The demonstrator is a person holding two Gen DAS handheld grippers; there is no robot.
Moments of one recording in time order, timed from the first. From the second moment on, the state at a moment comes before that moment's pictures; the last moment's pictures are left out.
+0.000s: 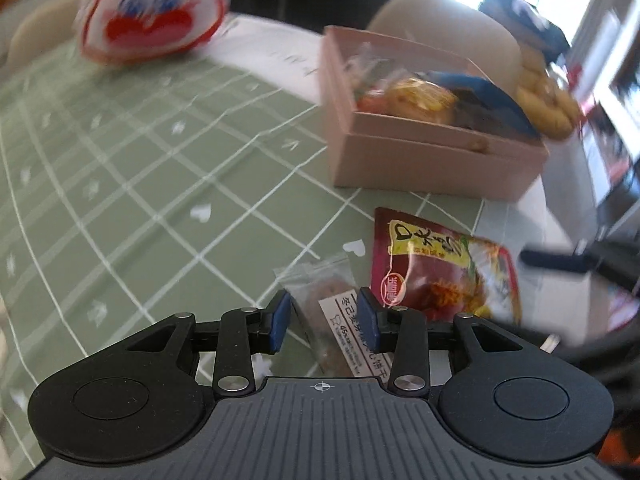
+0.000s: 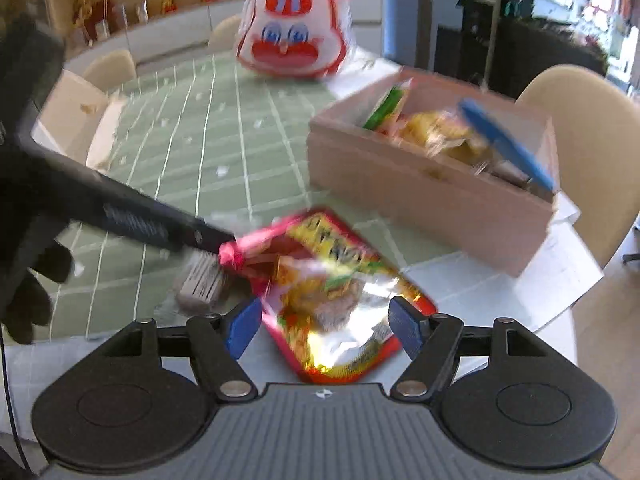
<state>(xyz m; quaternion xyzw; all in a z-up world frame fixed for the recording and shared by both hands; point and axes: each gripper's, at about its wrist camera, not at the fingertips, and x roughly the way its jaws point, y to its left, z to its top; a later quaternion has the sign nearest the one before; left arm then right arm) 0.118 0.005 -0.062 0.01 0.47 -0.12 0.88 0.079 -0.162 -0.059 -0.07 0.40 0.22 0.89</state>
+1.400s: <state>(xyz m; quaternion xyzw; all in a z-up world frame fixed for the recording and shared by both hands) 0.172 0.027 -0.050 -0.29 0.50 -0.23 0.78 0.100 -0.129 -0.055 0.01 0.43 0.20 0.88</state>
